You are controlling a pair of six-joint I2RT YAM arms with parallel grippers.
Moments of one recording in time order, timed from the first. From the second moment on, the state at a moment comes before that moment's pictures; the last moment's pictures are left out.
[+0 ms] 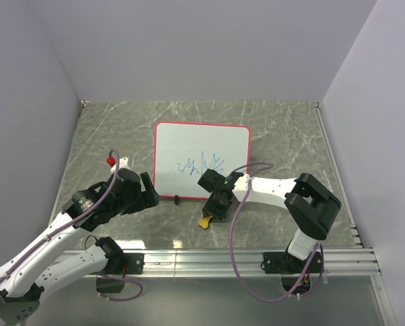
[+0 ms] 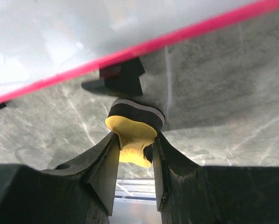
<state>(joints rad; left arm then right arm) -0.74 0.75 0.89 -1.00 -0.25 -0.93 0.93 1.69 0.97 -0.63 -0.01 1.45</state>
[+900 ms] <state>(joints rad) -0.19 1.18 1.08 -0.39 0.26 -0.36 0.88 1.13 1.06 -0.83 0.21 1.09</state>
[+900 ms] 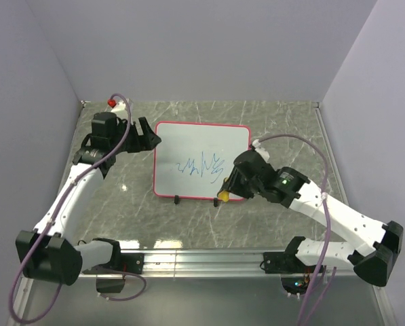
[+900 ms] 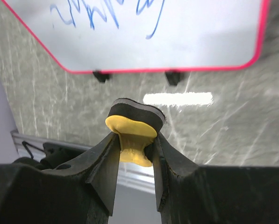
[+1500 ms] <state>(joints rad) -0.03 1.59 1.08 -0.09 0.77 -0.31 0.68 1.22 1.27 -0.88 0.21 0.80</state>
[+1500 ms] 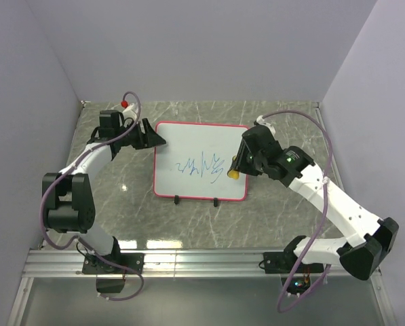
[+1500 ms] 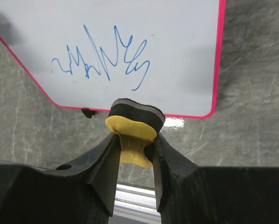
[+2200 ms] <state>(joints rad) -0.02 1.52 0.86 0.17 0.81 -0.40 0.66 1.55 1.48 -0.79 0.13 0.70</state>
